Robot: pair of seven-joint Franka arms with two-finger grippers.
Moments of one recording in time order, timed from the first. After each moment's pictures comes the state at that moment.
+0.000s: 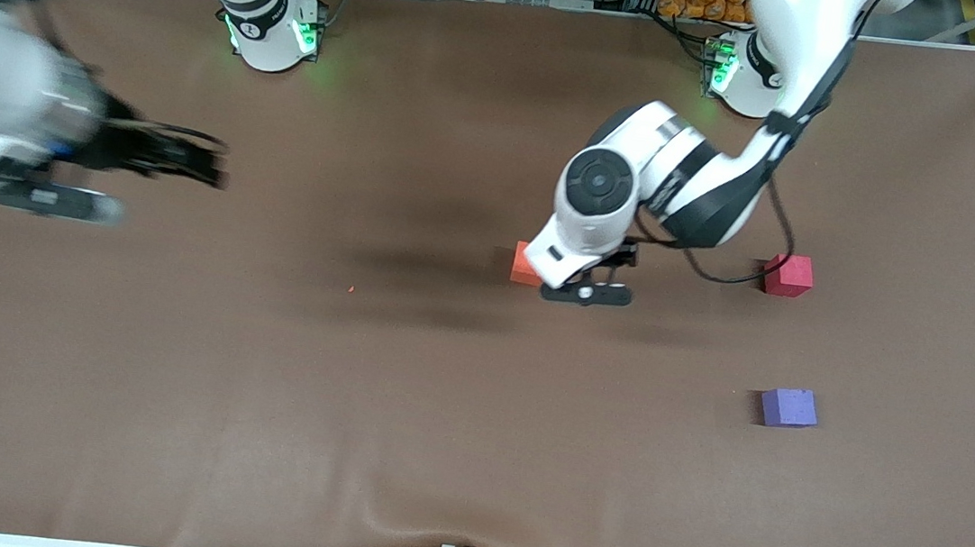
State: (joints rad) left arm -0.43 0.55 -0.29 -1.54 0.14 1.91 -0.73; right arm 0.16 0.17 -0.07 -1.37 0.18 1.39 0.19
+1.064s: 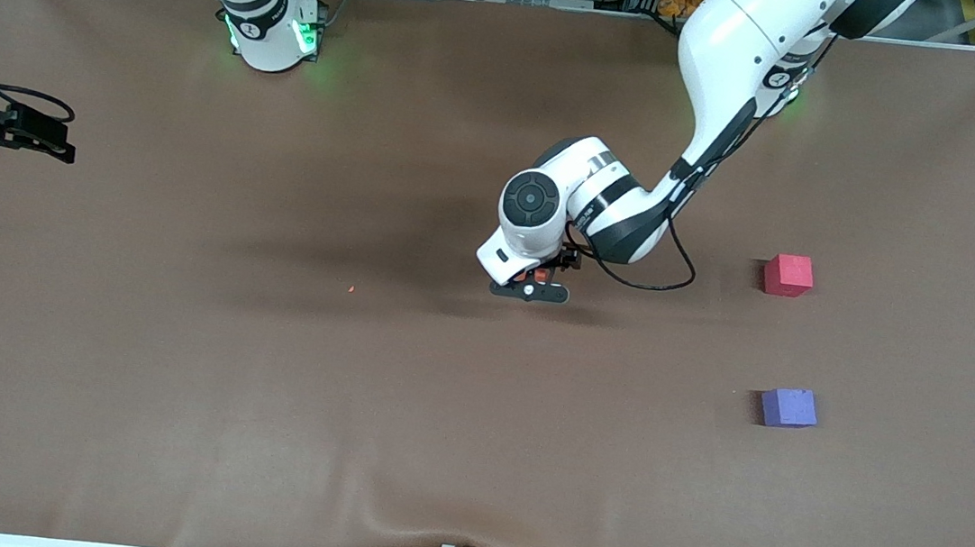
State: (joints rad) left arm -0.52 0.70 -0.29 -1.57 0.17 2.08 -0.81; right arm 0.02 0.16 -0.05 -1.37 0.02 1.37 -0.13
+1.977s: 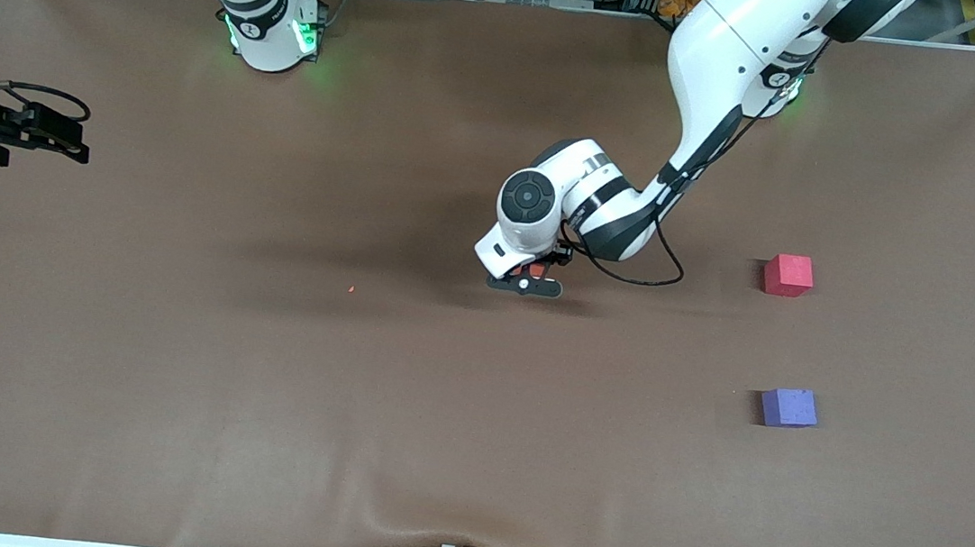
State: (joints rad) left arm -0.53 0.72 -0.29 -1.62 0.17 2.15 -0.81; right arm 0.04 0.15 -0.04 -1.37 0.02 1.37 -0.13
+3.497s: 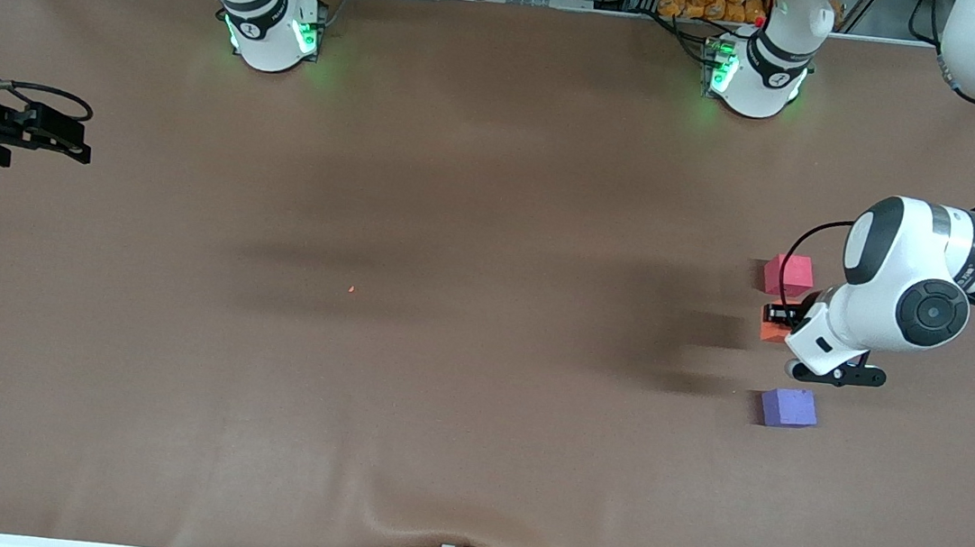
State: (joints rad) left arm 0.18 0.39 -0.28 -1.90 0.17 2.04 -0.21; right arm 0.04 0.15 -0.04 -1.37 0.02 1.37 -0.13
